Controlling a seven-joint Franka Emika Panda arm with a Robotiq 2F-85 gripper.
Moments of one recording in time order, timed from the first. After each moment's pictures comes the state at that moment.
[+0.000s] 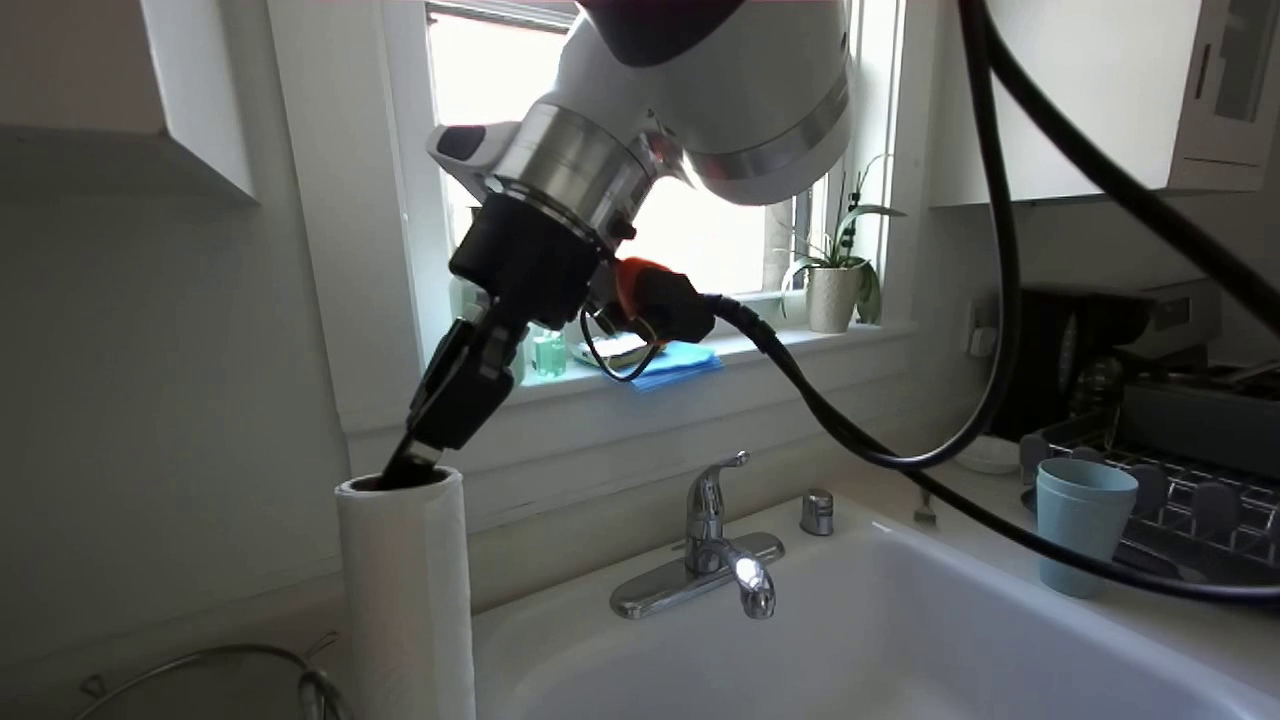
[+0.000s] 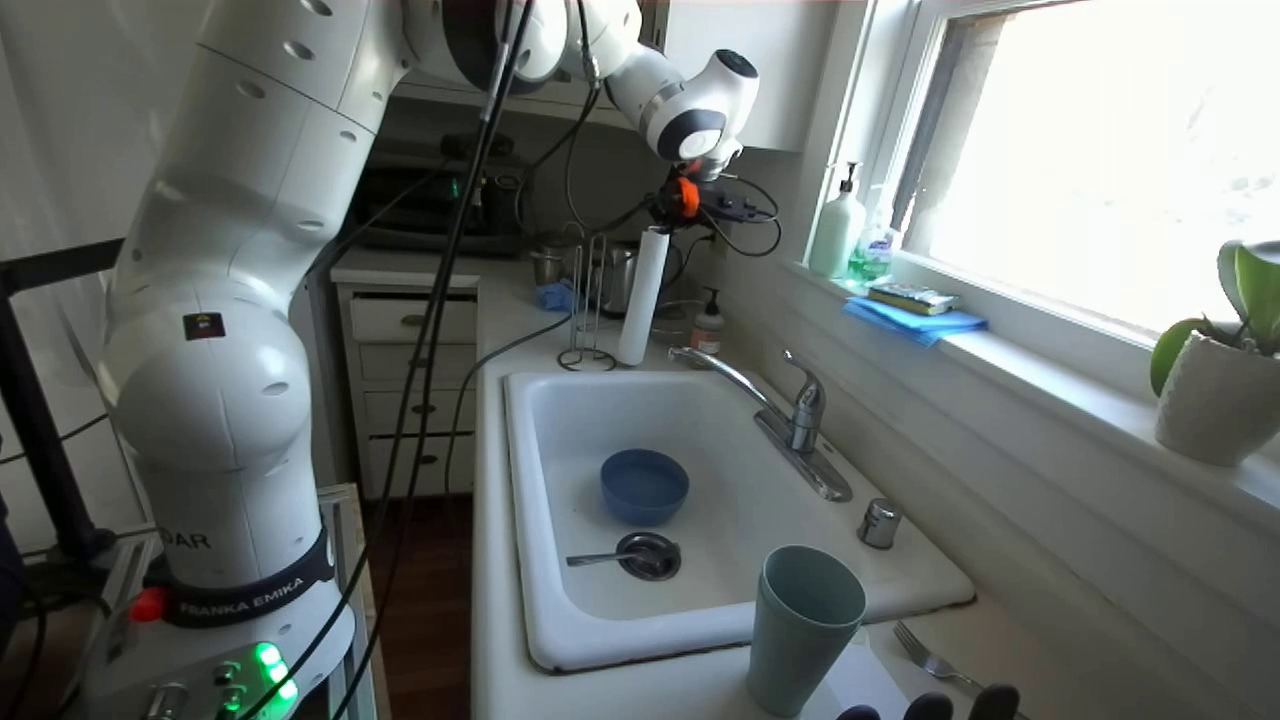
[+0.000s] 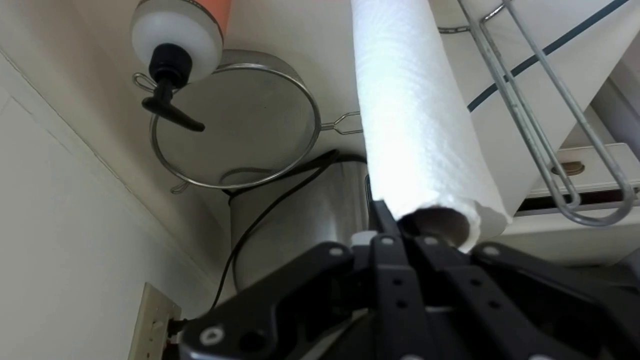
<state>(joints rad) 0.19 0.42 0.28 -1.51 0.44 2.29 -1.01</state>
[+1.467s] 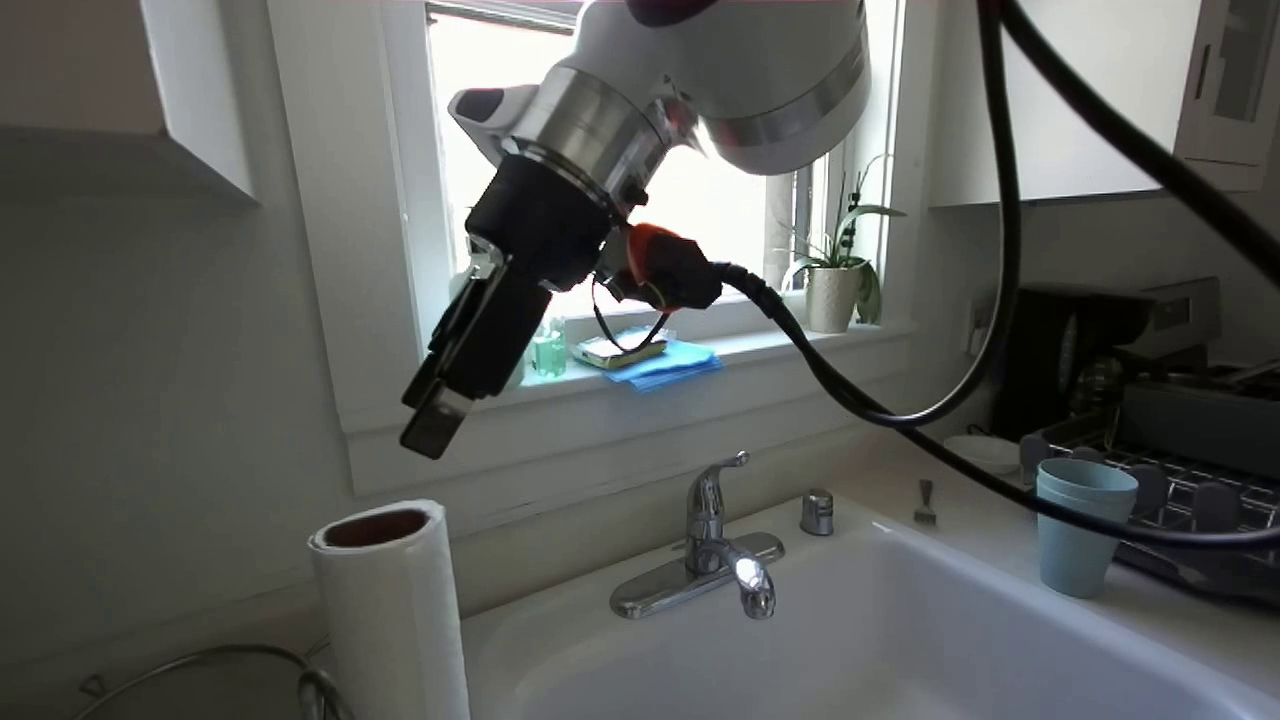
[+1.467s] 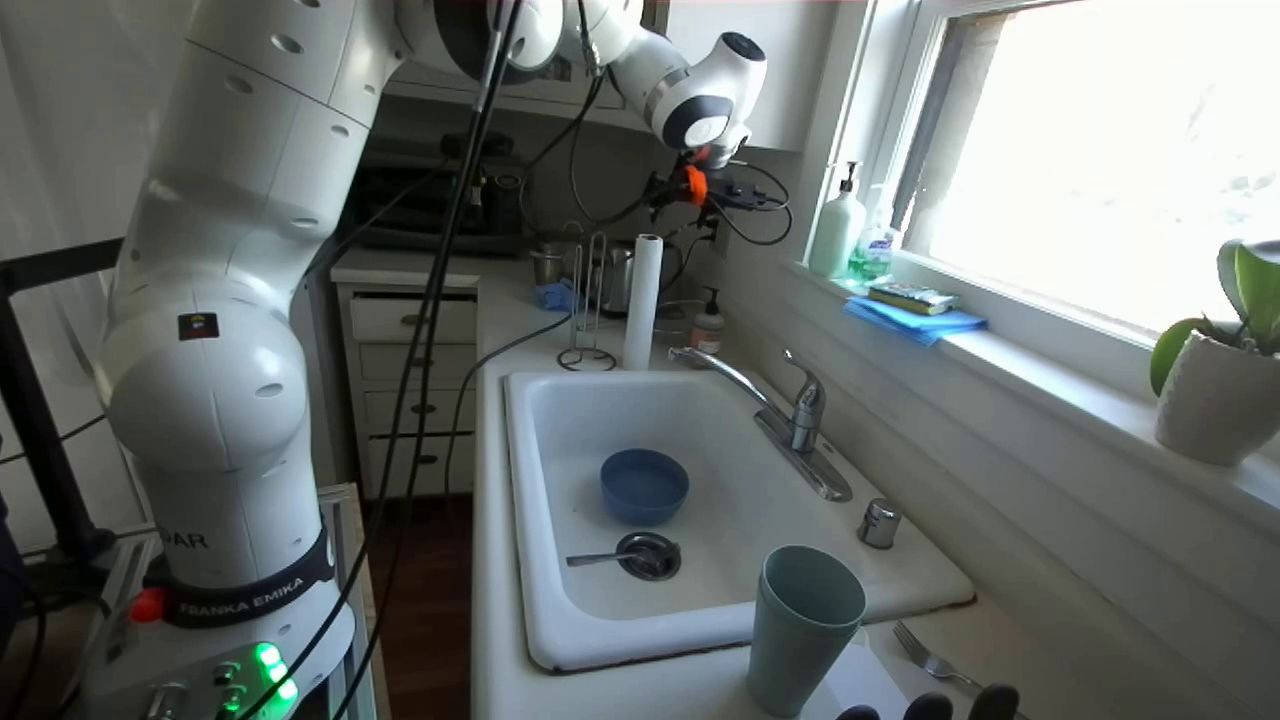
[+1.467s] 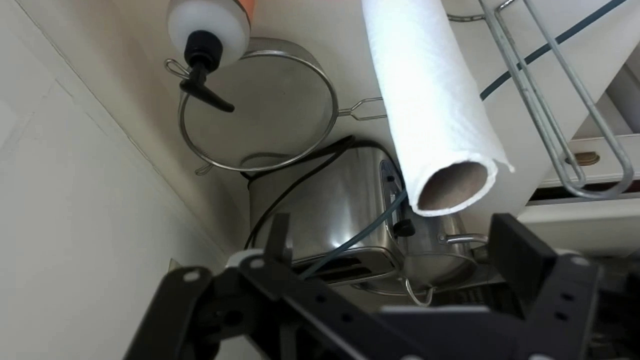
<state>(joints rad) 0.16 0.39 0.29 -1.51 0.44 2.30 -1.01</state>
